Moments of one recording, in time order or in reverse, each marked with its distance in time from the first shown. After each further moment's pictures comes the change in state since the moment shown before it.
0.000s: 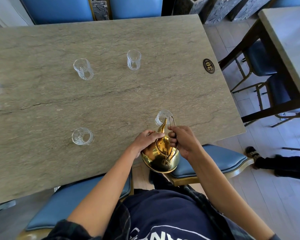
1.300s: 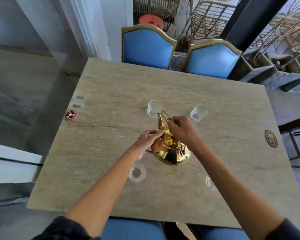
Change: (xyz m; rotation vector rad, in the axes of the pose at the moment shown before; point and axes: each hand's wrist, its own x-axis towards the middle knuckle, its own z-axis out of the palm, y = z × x) left_hand -0.020 0.049 -0.264 -0.412 0.259 0.126; right_hand 0.074 -0.094 0.287 -0.968 -0.251 -0.665
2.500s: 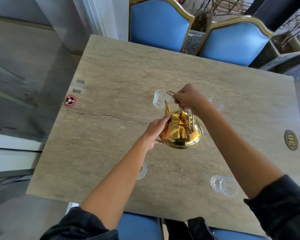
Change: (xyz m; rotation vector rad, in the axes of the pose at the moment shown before) left_hand 0.044 0.025 0.020 -0.133 0.039 -0.127; right_hand 0.120 -0.023 -0.012 -0.072 -0.148 0.210
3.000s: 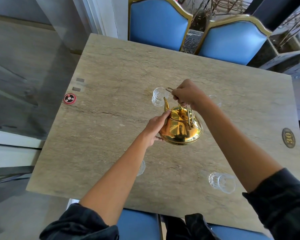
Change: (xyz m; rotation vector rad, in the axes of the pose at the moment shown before) left_hand -0.006 0.002 0.007 -0.011 0.016 0.022; right_hand -0.009 -0.008 -0.007 -0.049 -0.024 -0.014
